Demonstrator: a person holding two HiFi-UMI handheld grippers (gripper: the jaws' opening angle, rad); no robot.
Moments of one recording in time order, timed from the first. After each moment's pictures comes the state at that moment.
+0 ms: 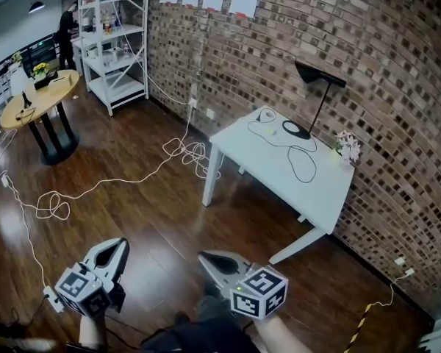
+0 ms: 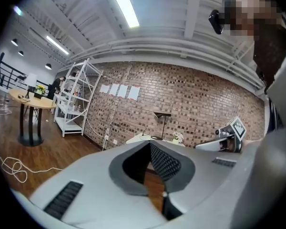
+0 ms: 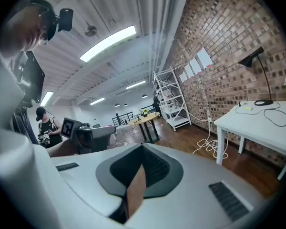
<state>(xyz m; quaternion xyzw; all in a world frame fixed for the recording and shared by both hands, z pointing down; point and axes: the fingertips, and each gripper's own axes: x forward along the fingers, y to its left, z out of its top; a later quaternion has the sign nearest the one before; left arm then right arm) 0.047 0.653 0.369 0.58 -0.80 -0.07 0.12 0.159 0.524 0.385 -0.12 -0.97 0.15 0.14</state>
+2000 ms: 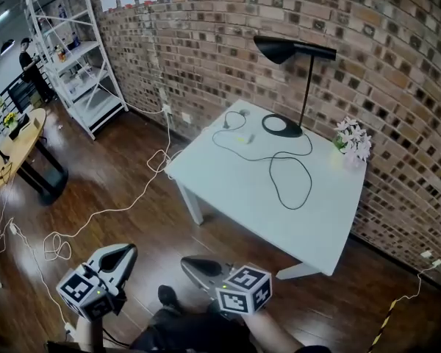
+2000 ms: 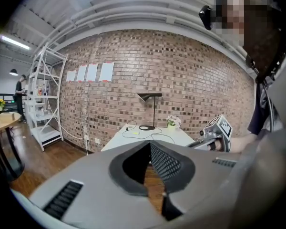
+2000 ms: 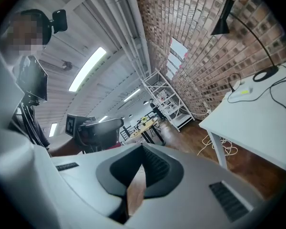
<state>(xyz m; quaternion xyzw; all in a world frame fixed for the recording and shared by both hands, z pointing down) -0.001 0.297 0.368 0.66 -0.73 0.07 0.16 0.070 0.240 0.433 -0.16 -0.94 0.28 0.11</state>
